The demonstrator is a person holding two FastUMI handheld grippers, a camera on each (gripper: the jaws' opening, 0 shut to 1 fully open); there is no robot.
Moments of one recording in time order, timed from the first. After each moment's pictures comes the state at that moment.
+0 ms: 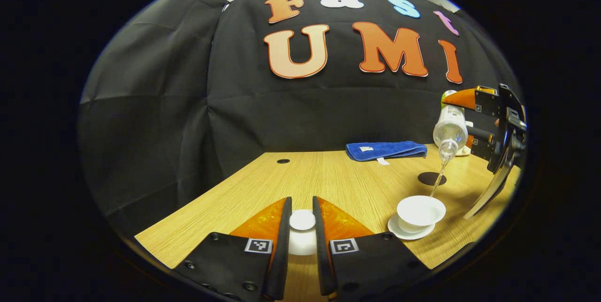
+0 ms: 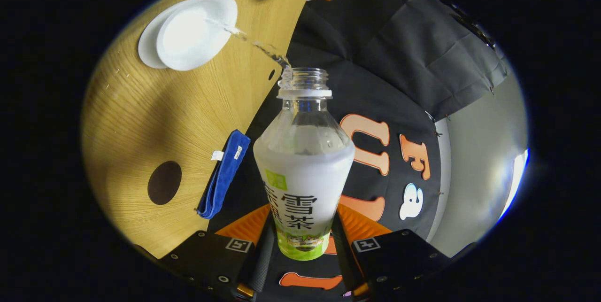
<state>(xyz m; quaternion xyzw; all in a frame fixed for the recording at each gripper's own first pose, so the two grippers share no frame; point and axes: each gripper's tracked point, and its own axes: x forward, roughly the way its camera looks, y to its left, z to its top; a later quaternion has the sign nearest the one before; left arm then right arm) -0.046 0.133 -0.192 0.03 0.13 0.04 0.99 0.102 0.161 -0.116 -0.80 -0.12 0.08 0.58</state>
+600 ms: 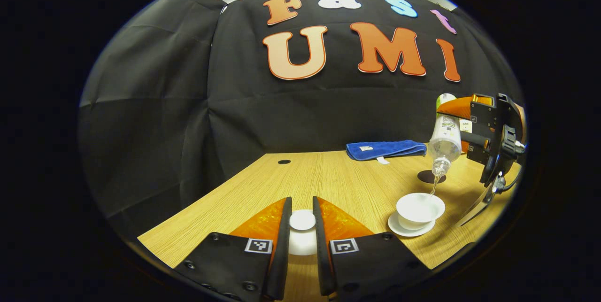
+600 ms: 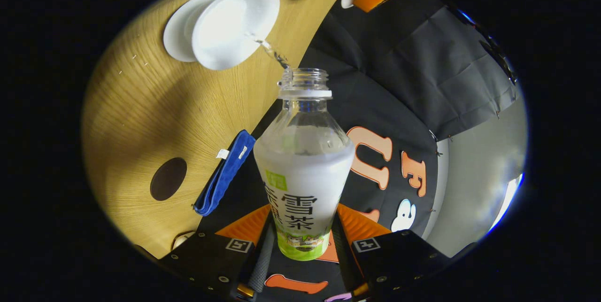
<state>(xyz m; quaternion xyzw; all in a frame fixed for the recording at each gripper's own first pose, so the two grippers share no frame) -0.050 0.133 -0.188 0.04 0.13 0.03 0.99 0.098 0.172 -0.131 -0.83 -0.14 0.09 0.54</state>
